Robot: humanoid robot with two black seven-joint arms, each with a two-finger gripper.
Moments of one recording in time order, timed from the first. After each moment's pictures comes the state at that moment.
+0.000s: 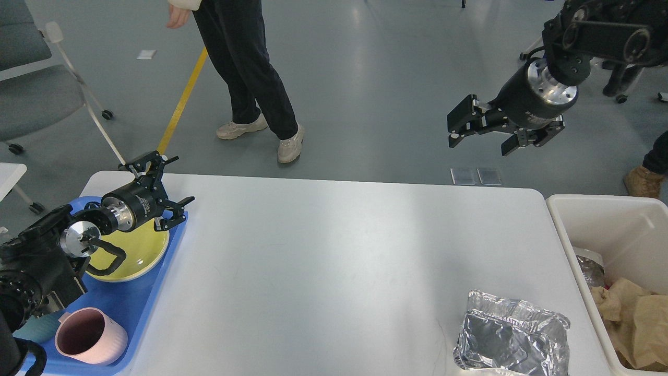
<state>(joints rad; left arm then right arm) -0.87 0.30 -0.30 -0.17 -0.23 -0.60 0.03 2.02 -0.19 -1.33 0.98 -0.03 0.78 0.12</state>
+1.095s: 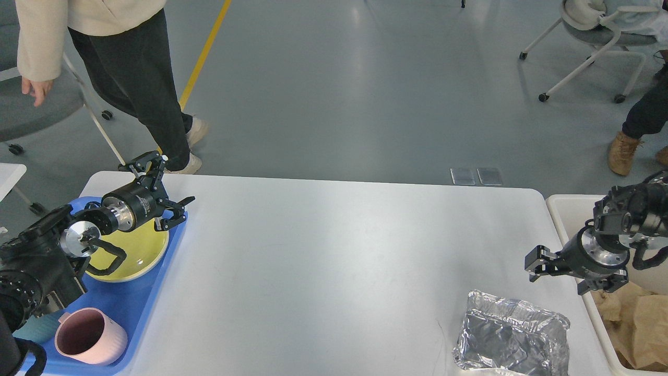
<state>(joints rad) -0.87 0.30 -0.30 -0.17 -0.23 -0.61 0.03 1.46 -0.36 -1.47 0.97 -0.03 0.49 0.12</state>
